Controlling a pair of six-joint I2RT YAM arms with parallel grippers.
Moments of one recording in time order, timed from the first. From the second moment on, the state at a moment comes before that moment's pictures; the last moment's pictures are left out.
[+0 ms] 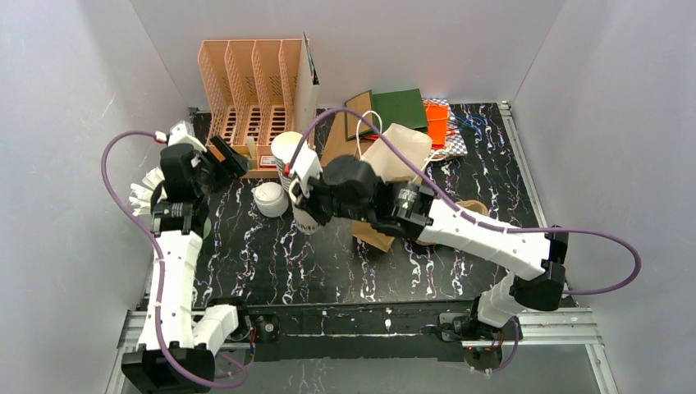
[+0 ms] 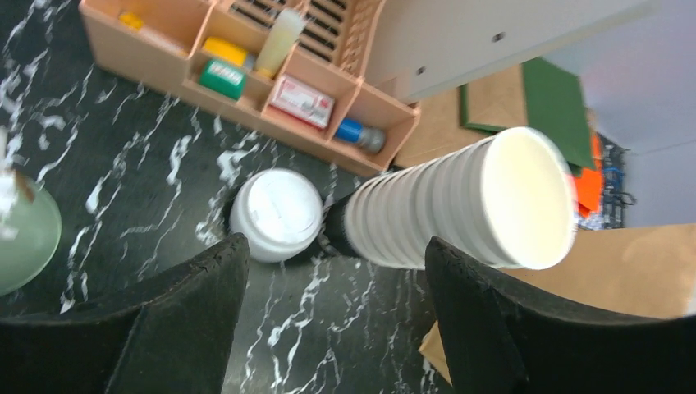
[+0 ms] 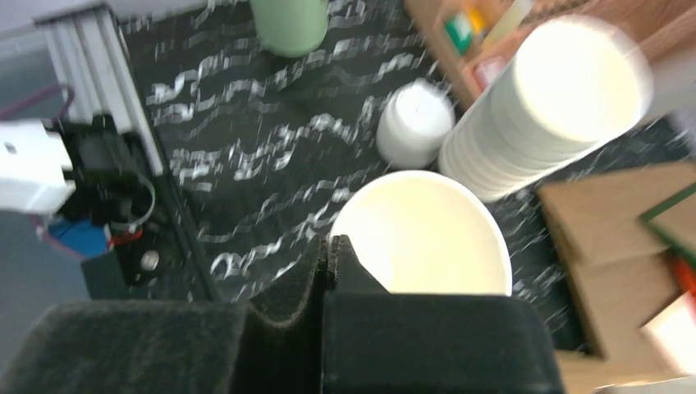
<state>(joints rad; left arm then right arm) 0.08 0.98 1.10 -0.56 0.11 -0.50 1.25 1.56 1.73 -0.52 0.08 -0.07</state>
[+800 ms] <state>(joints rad) 0.04 1.02 0.83 -0.52 -0.07 -0.61 1.32 1.56 1.08 -0.02 0.25 0.09</state>
